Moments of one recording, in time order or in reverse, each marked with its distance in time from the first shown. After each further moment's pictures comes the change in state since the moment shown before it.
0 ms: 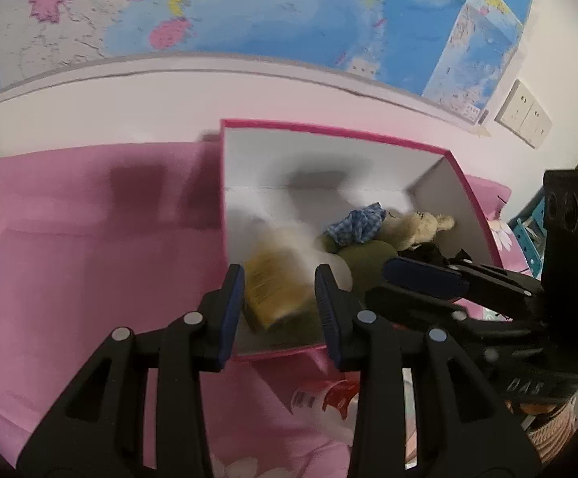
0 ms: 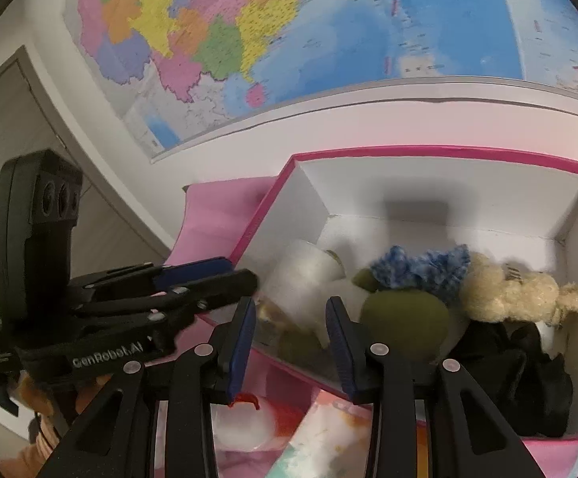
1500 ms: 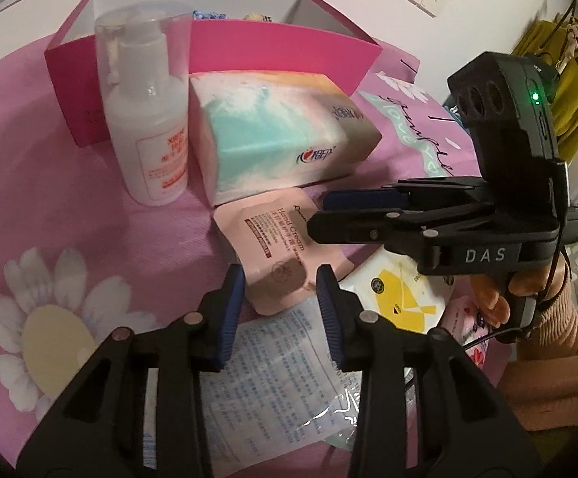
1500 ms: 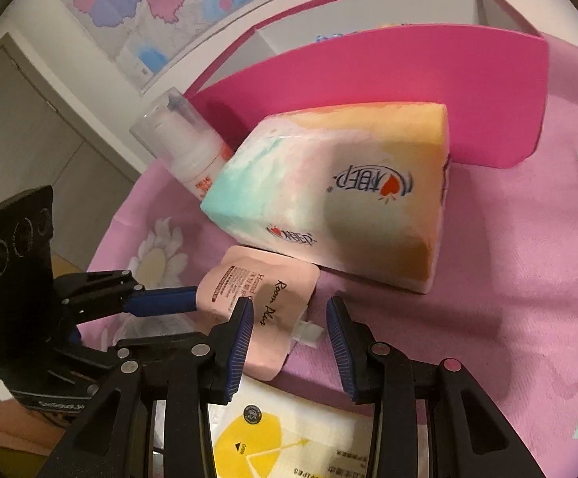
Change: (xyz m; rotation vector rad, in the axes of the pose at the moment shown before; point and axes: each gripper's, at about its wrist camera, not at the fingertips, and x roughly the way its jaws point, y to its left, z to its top) left arm -0.002 -0.079 -0.164 0.192 0.179 -0.224; right arm -0.032 -0.023 -0.148 0.047 0.183 -0.008
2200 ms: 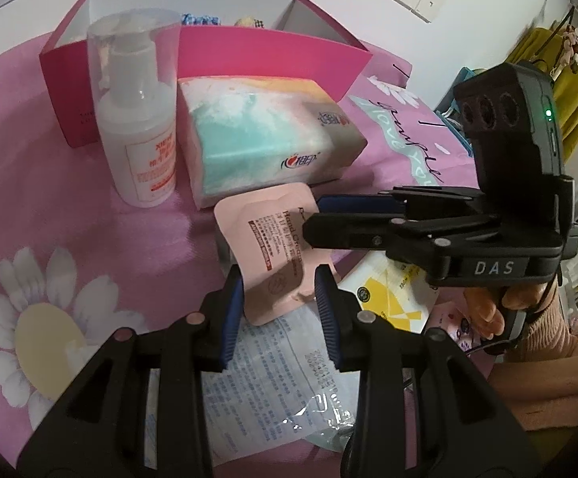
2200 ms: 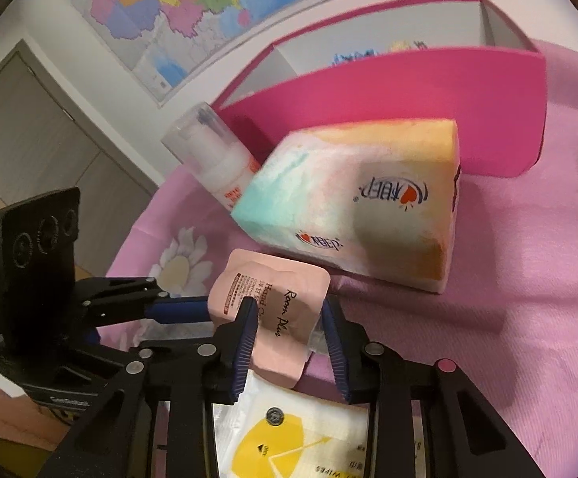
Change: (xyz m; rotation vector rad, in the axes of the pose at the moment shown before) left arm -0.007 -0.001 0.001 -0.013 -0.005 -0.039; right arm -0.015 0.009 -0.008 -0.004 -0.072 0.051
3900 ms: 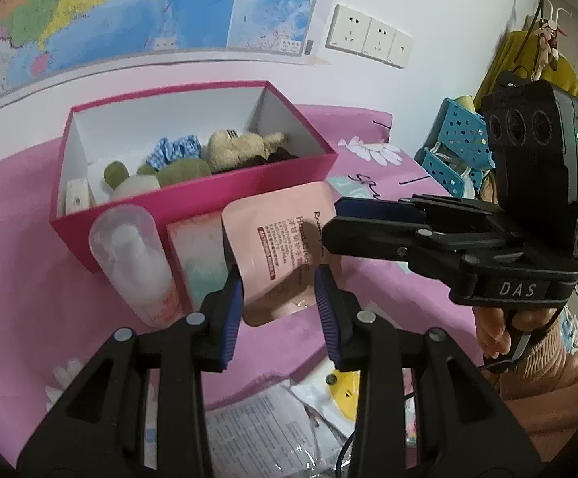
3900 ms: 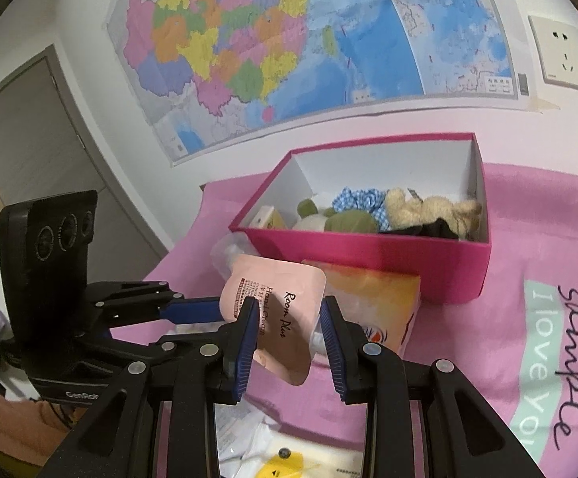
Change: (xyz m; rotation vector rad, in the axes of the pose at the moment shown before) left arm -0.050 -0.026 0.055 0.112 -0.167 0.038; right arm -0.082 0.024 0.044 -0.094 -0.233 -0.066
